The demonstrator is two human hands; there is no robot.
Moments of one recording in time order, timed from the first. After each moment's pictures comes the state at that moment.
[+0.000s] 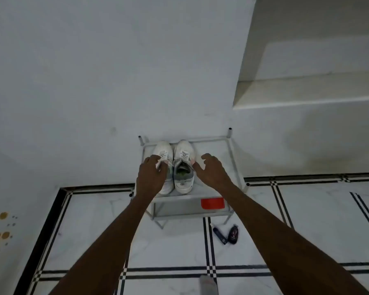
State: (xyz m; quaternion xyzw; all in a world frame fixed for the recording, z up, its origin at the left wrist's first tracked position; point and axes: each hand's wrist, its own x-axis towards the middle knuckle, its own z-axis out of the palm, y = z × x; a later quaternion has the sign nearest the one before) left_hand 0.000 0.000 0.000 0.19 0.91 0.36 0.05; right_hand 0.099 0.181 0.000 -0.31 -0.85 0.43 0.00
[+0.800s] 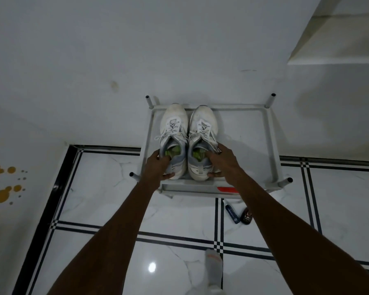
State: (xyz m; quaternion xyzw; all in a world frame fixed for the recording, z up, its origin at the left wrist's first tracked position) left_hand -0.059 0.001 -0.133 -0.19 0.73 0.58 0.32; right_hand 0.024 0.197 -0.138 -0.43 -0.60 0.67 -0.09
